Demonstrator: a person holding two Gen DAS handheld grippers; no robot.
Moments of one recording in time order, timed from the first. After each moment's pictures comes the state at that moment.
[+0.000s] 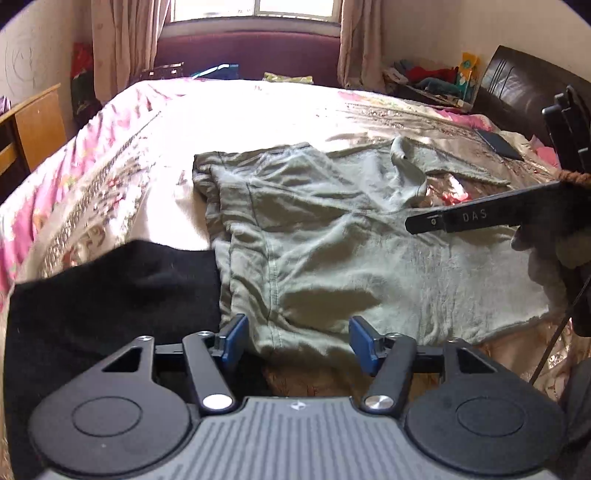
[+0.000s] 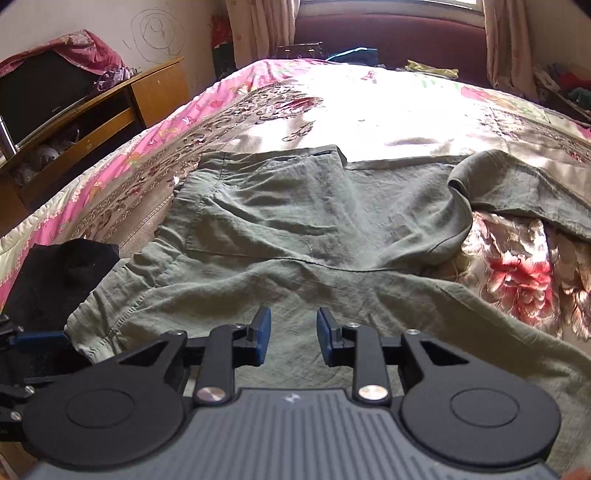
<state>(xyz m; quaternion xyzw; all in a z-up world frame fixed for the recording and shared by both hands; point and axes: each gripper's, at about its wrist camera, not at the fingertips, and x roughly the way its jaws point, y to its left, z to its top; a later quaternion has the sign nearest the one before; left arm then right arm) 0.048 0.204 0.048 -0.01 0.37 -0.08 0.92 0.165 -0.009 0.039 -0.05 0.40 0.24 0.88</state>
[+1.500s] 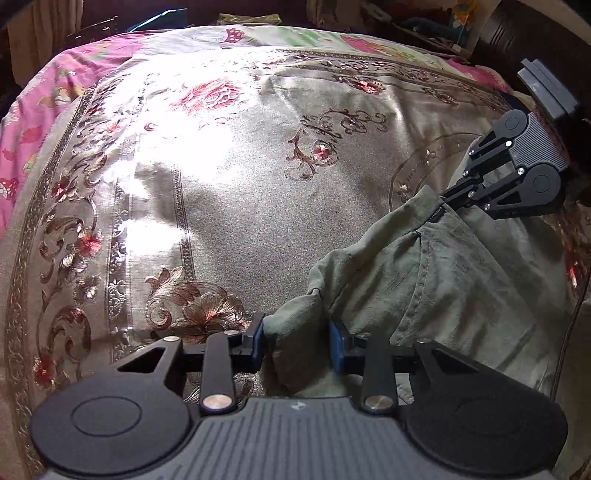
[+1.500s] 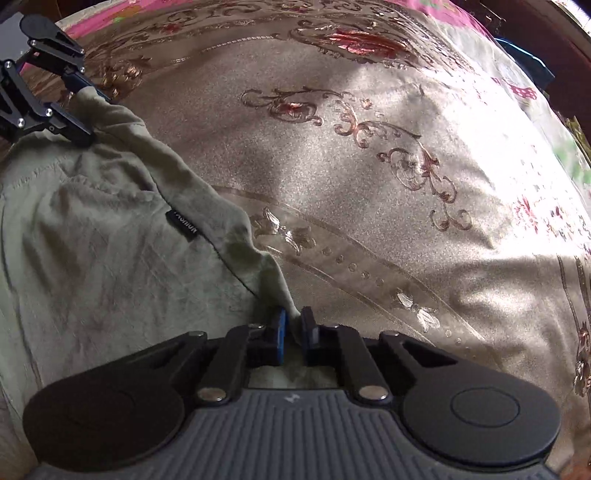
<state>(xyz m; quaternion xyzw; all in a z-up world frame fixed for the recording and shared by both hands) 0.381 0.298 -0.001 0.01 0.49 -0.17 0.86 0.470 0.055 -0.024 -0.35 0.46 0.38 0.72</state>
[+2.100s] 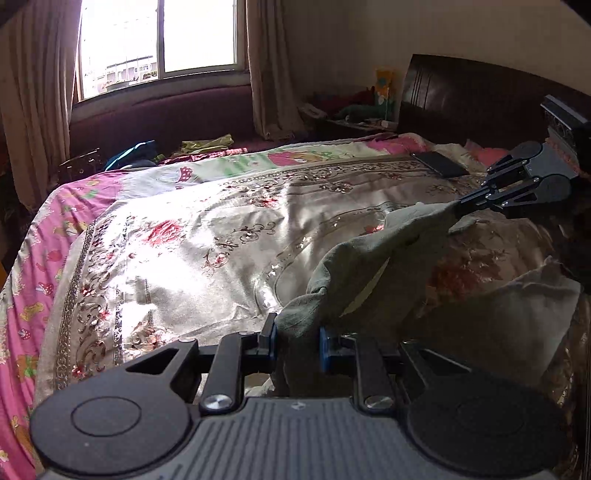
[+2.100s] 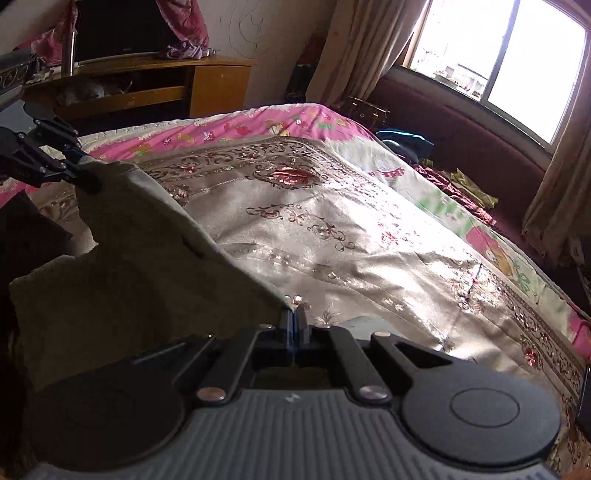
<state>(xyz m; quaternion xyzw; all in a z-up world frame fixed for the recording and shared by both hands) 0.171 0.221 0.117 0.07 0.31 -0.22 0.92 0.234 -0.087 0.132 -0.25 0.29 0.32 0.87</state>
